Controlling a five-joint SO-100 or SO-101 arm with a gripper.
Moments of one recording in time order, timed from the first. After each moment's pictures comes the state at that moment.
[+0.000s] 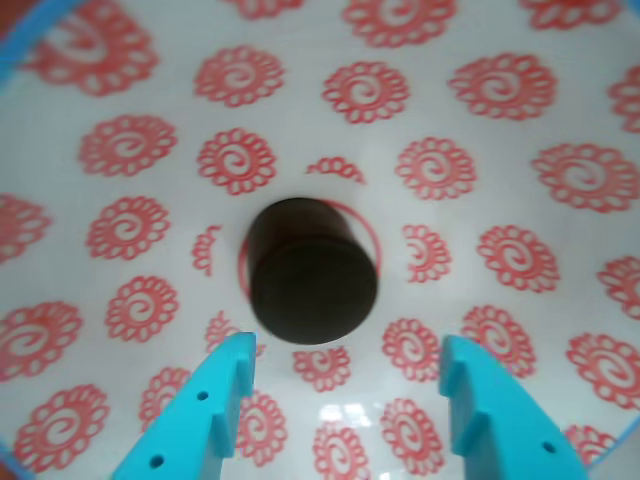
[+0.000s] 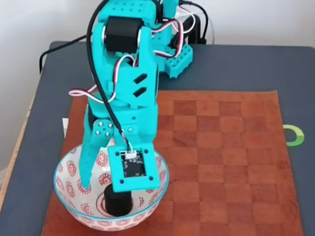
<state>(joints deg) 3.4 64.1 68.6 79.0 69.2</state>
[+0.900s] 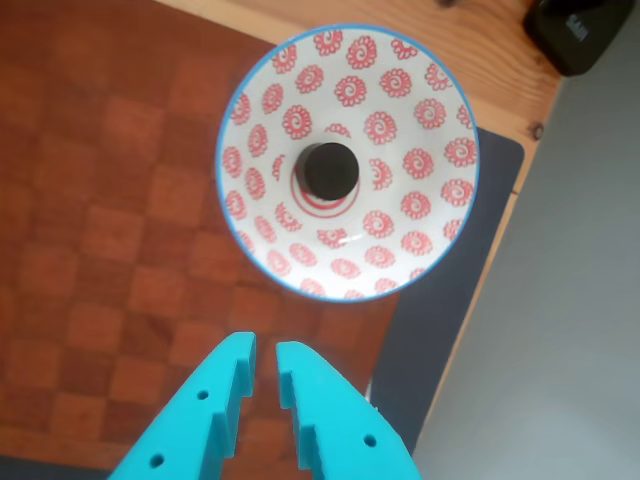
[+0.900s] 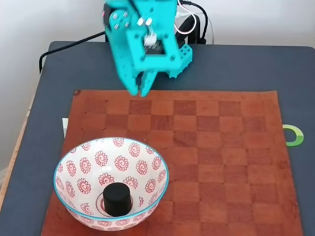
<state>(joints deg) -0.2 100.0 75.7 92.8 72.6</state>
